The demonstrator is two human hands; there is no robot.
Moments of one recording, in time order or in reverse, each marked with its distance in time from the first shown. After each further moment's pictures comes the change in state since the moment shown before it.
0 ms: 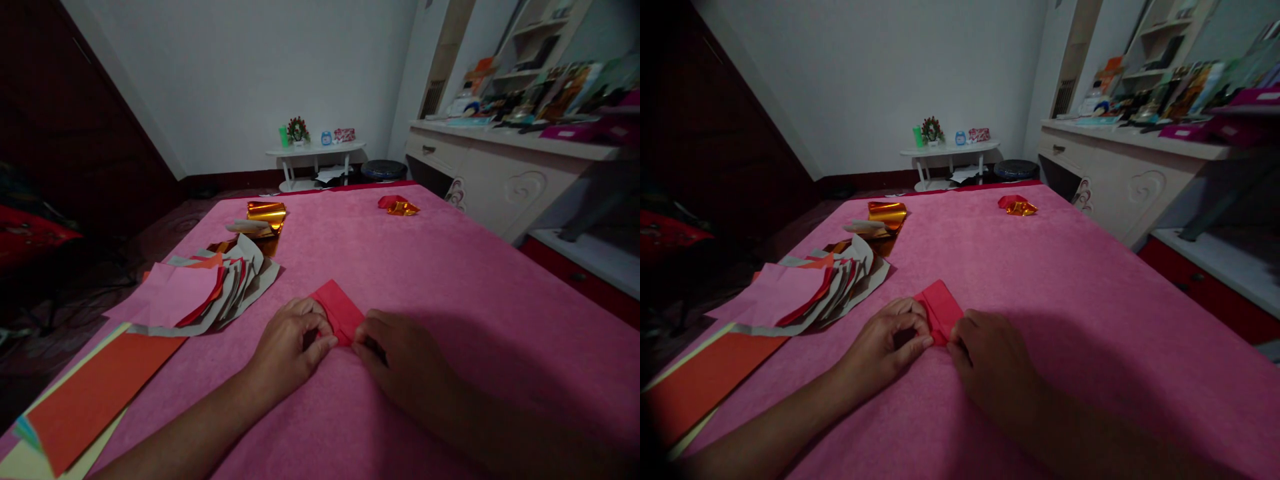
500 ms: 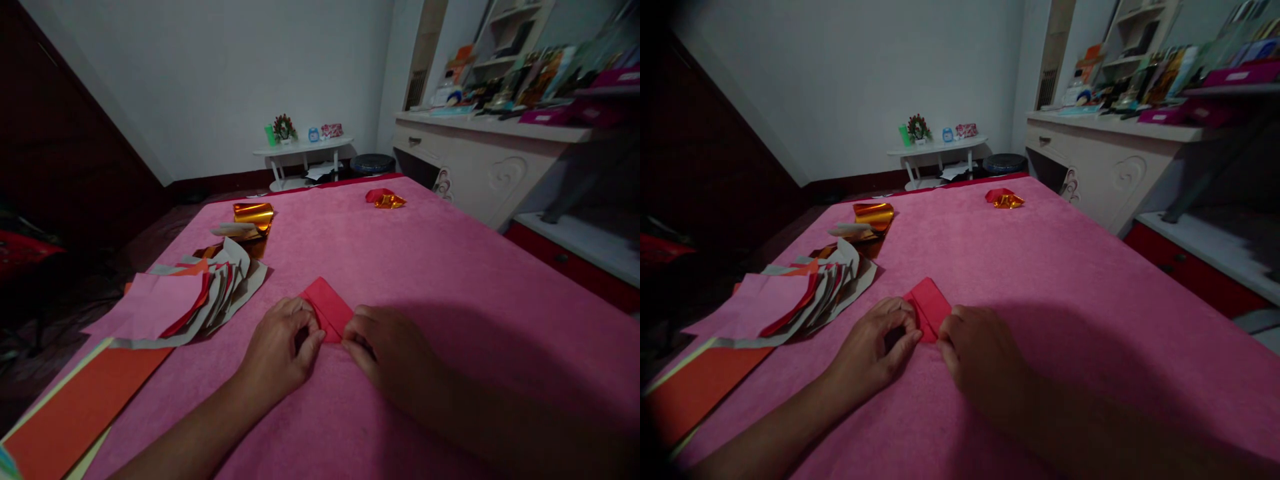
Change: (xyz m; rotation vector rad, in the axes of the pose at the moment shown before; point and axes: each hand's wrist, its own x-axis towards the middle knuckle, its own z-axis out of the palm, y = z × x) left_hand 0.001 0.003 0.004 0.146 0.023 0.048; right_hand 0.001 0.000 -0.001 0.012 -0.016 -0.018
